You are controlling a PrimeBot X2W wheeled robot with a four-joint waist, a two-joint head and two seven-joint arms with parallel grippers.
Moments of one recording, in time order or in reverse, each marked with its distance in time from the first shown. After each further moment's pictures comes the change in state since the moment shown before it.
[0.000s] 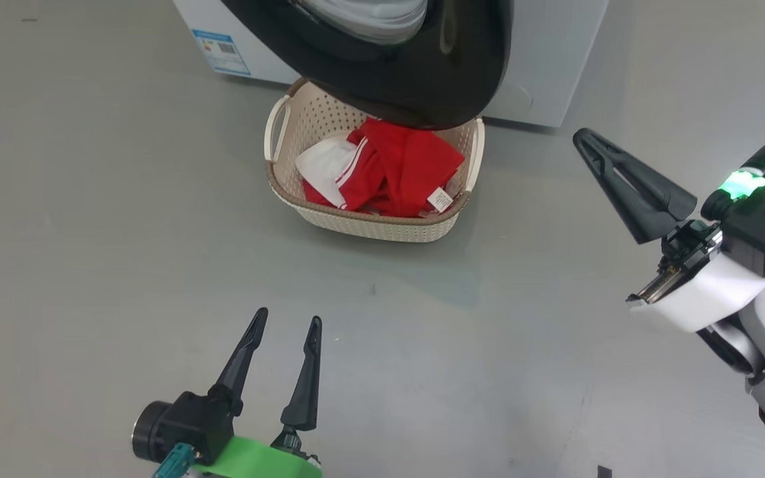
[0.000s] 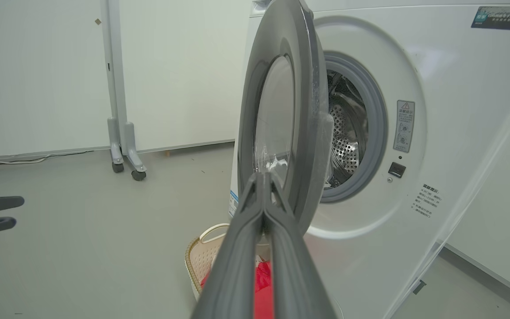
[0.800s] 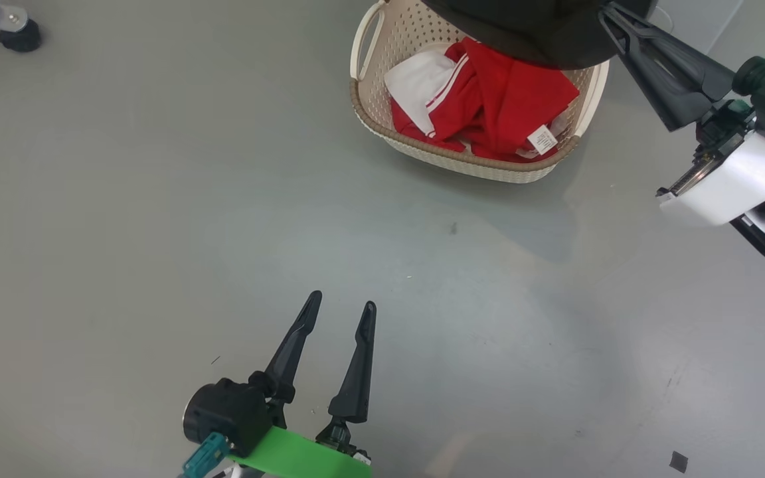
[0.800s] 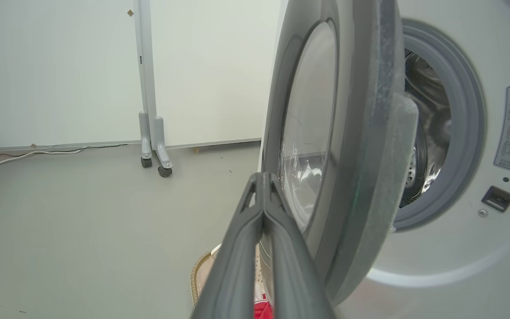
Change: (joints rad) left arm -0.065 -0.002 -0.159 -0.081 -0.135 0.058 0.000; right arm -0.322 -0.086 0.112 0.060 0.060 0.000 0.095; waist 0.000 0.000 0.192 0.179
